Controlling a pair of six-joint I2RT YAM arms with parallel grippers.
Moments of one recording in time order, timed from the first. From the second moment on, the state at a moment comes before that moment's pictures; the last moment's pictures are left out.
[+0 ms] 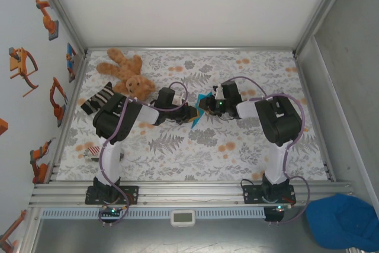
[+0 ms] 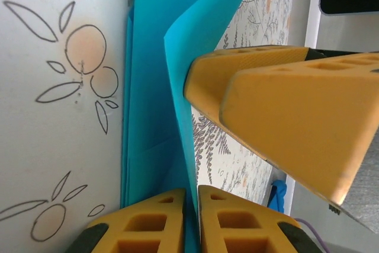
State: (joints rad) left arm -0.60 2.11 0.99 0.43 0.78 -0.97; right arm 0.40 1.98 0.96 0.27 -0.65 0.79
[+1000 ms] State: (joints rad) left arm -0.60 2.09 0.99 0.40 0.77 -0.95; right arm 0.40 2.02 1.07 0.10 -0.64 0.77
